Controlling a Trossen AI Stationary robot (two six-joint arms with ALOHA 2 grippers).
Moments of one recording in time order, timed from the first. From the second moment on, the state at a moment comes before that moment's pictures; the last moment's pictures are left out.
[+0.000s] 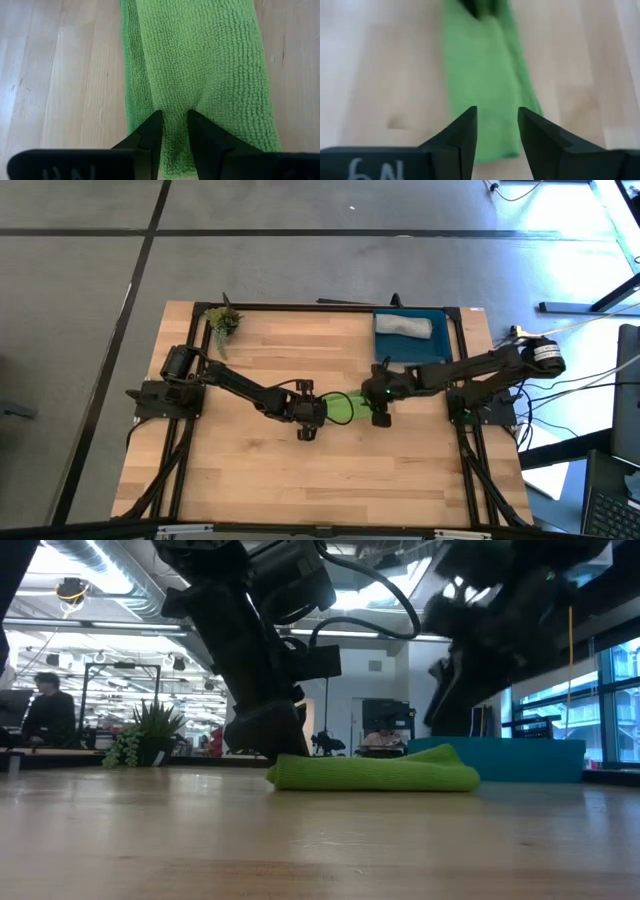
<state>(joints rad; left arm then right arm) -0.18 1.94 1.10 -0.28 -0.40 -0.10 0.05 1.40 0.70 -0.21 0.06 0.03</state>
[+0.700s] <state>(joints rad) -0.18 1.94 1.10 -0.27 -0.40 -0.10 0.16 1.39 0.70 -0.13 0.06 -0.11</state>
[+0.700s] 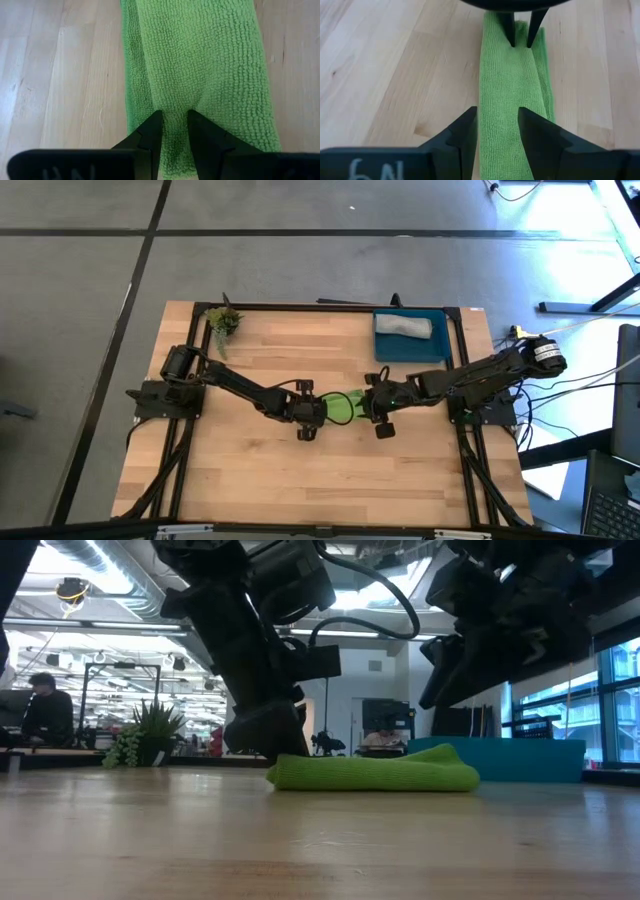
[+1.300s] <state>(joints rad) -0.18 1.95 1.10 -0.15 -0.40 -0.10 0.16 1.39 0.70 -0.12 0.06 -0.11</state>
